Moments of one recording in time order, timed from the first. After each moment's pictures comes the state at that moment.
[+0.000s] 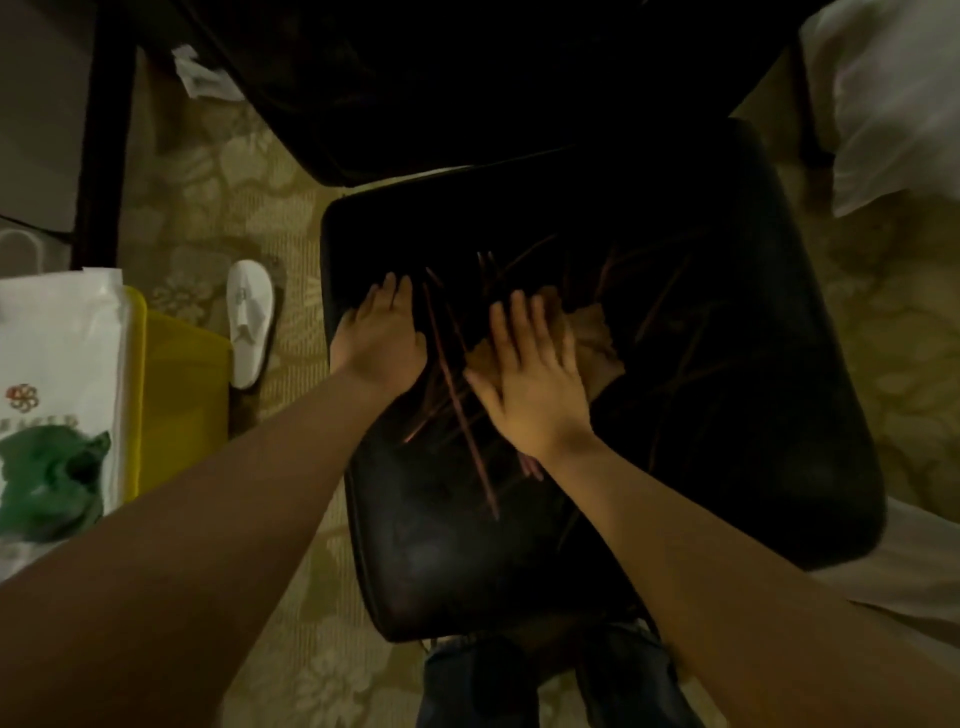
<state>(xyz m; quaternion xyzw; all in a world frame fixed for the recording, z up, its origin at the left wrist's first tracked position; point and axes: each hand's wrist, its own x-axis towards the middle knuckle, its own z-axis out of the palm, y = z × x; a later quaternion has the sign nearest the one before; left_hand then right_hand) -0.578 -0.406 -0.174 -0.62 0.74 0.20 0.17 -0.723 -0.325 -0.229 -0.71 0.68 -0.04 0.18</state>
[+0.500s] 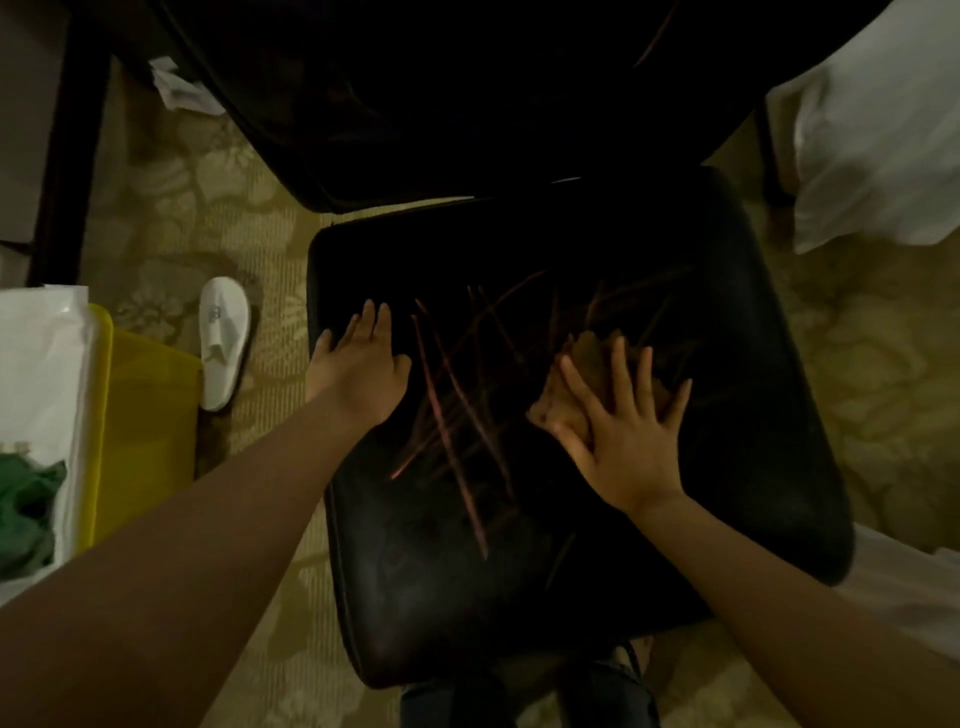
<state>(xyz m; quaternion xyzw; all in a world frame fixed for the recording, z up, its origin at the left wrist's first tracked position) -0.568 -0.416 -0.178 -0.61 0.74 0.20 0.20 -0.803 -0.291 -0.223 -0.67 0.73 0.05 0.13</state>
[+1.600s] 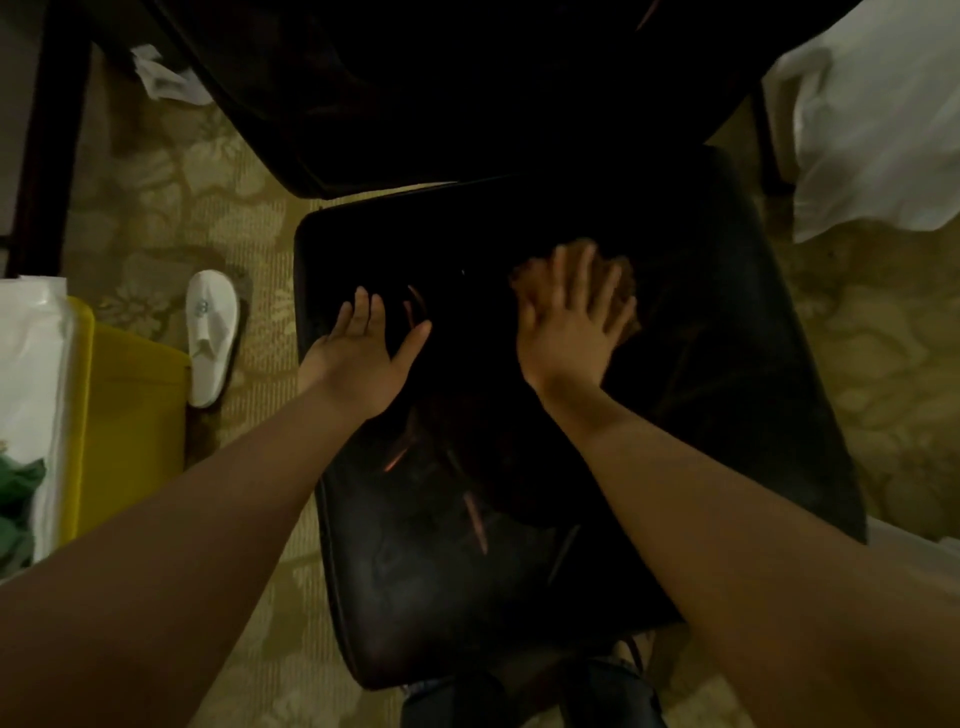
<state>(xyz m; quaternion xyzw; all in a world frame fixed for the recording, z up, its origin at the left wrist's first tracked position) -0.568 -0.414 -0.191 -0.63 0.71 0.26 0.18 -0.757 -0.384 -0.230 -0.54 0.82 -0.05 0.19</state>
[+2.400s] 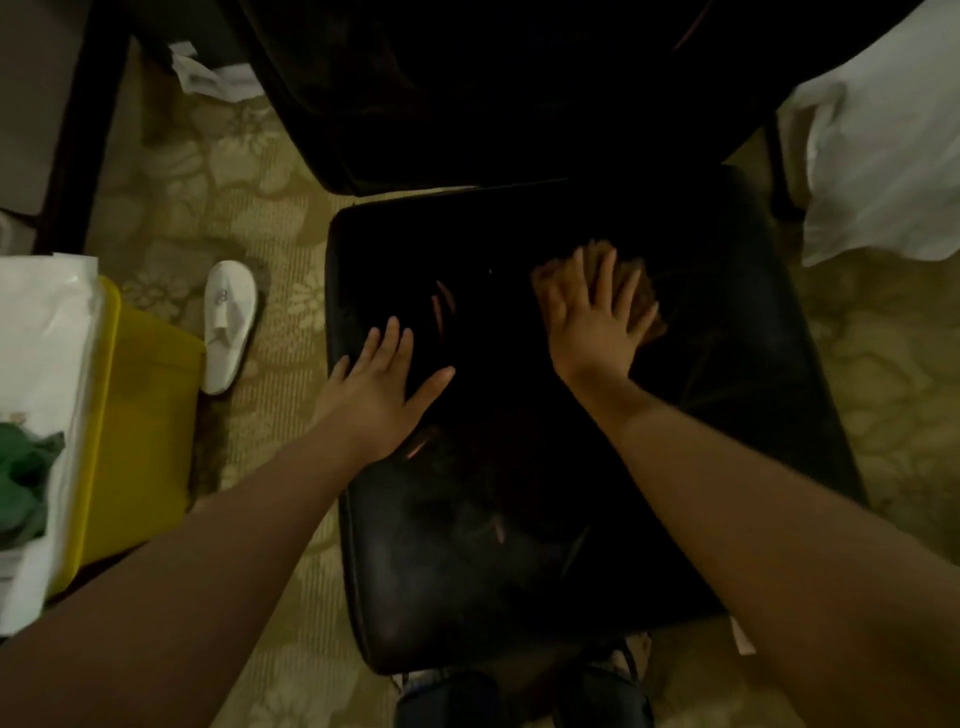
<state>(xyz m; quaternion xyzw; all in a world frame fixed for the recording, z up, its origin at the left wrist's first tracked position) -0.543 -0.371 -0.182 -0.59 0.73 0.31 0.15 -0.762 -0.386 -0.226 -0.54 0.81 -0.04 0.20</state>
